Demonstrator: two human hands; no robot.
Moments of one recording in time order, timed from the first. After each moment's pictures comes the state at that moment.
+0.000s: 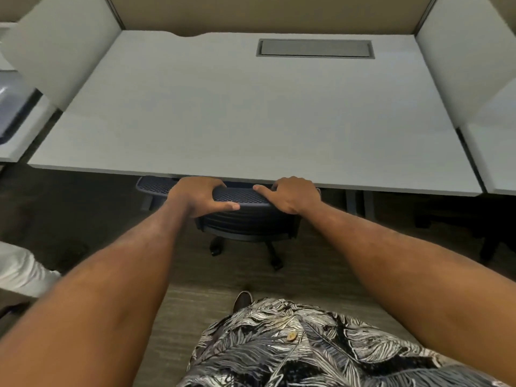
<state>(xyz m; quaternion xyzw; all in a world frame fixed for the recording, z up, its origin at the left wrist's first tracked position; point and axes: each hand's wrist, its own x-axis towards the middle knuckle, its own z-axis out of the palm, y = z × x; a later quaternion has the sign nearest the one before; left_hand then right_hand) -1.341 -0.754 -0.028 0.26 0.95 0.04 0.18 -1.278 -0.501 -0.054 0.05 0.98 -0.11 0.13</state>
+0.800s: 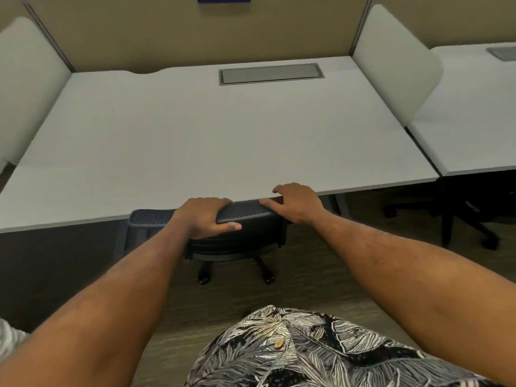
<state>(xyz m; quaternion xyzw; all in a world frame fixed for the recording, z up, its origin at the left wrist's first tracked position) -1.381 -0.754 -0.034 0.42 0.89 0.03 0.19 -1.273 -0.496 -0.045 0.10 0.98 -0.15 0.06</state>
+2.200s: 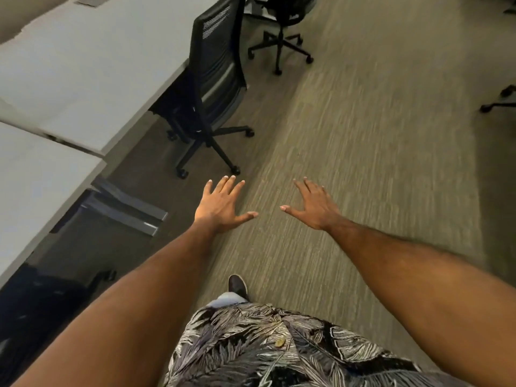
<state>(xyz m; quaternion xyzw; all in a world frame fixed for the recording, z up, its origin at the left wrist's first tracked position) -0.857 -0.223 -0.082 0.80 0.59 -0.07 0.09 -0.578 -0.215 -0.082 0.63 0.75 -0.22 0.04</state>
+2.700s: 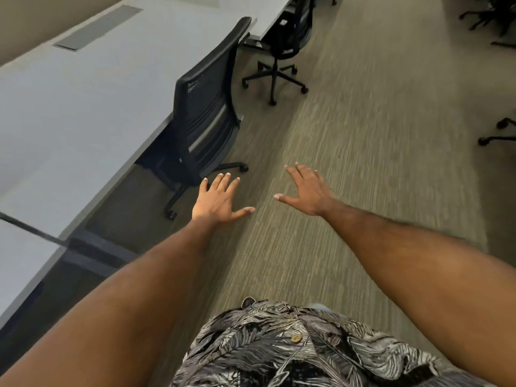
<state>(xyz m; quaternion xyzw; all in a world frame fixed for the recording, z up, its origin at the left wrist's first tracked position) -0.840 0.041 -0.062 0.79 0.61 -0.07 0.07 -0.571 0.065 -0.048 0.61 0.78 -0.14 0.01</state>
